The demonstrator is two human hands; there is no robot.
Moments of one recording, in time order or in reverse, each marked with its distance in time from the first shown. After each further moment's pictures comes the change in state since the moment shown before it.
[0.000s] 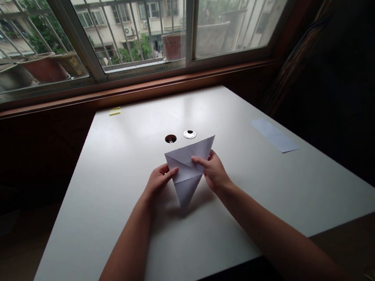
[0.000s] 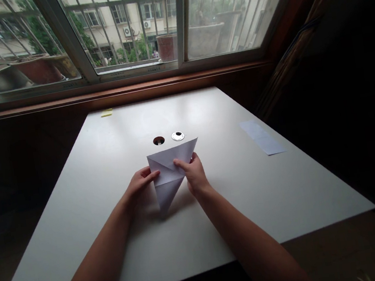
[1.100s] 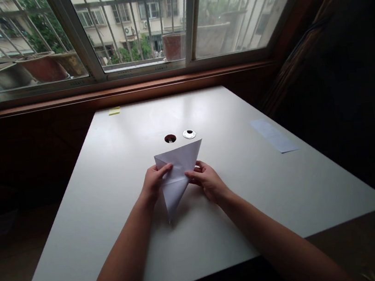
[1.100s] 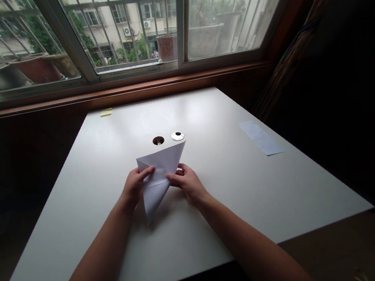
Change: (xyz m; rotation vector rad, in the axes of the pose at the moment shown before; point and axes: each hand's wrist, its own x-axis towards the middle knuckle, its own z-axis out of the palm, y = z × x) left_hand 0.003 -0.001 0.004 -0.253 0.275 -0.114; right_hand -0.030 -0.003 -0.004 -0.031 -0.265 0.293
